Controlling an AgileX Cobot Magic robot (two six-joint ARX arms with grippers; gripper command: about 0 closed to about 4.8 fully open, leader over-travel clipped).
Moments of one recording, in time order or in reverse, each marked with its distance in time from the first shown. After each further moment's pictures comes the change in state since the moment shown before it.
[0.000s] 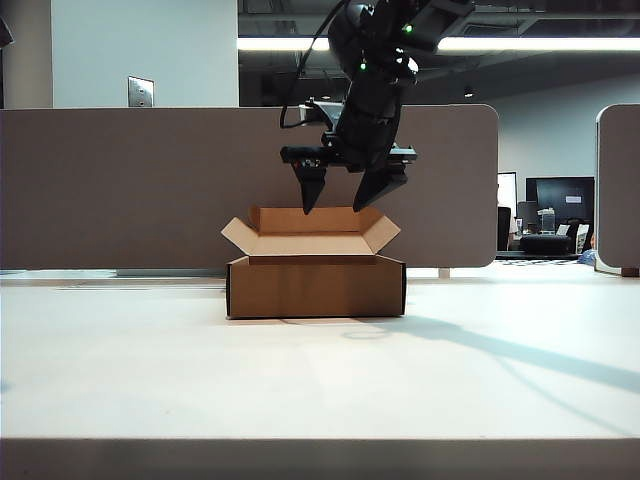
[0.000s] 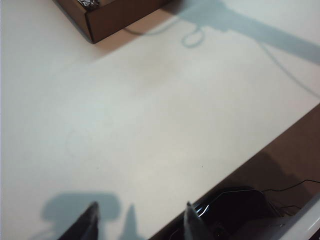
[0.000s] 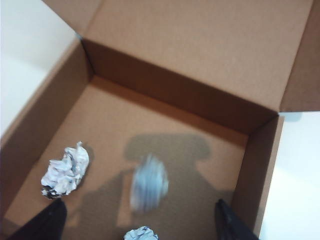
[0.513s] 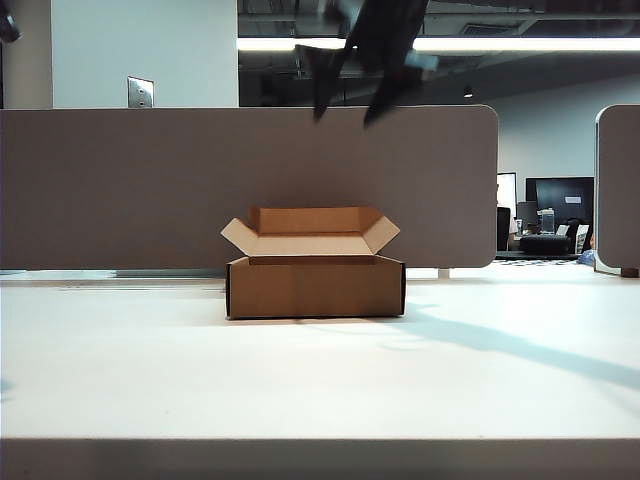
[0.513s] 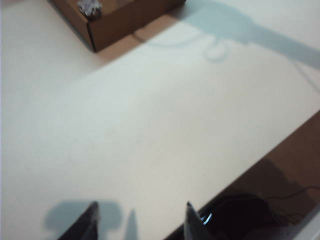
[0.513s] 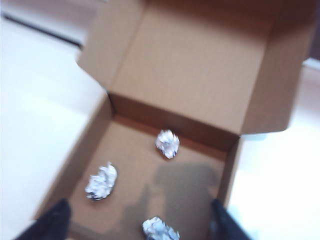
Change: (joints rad) left arm 0.000 0.000 0.000 0.035 0.001 -0.001; right arm 0.000 -0.207 0.020 -0.110 -0.011 0.061
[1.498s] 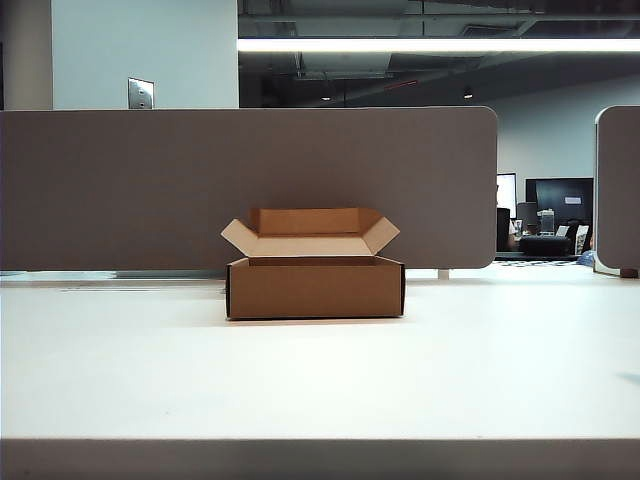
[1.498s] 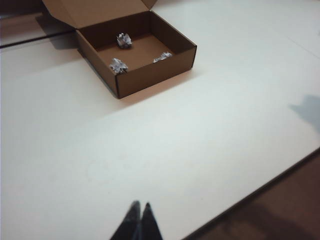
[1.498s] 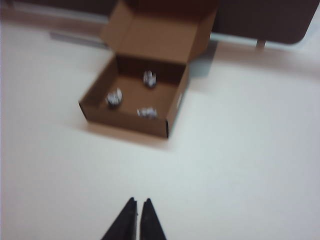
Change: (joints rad) left arm -0.001 -0.436 -0.173 0.051 -0.060 -0.117; right arm 0.027 -1.268 -0.958 -0.111 0.056 0.064
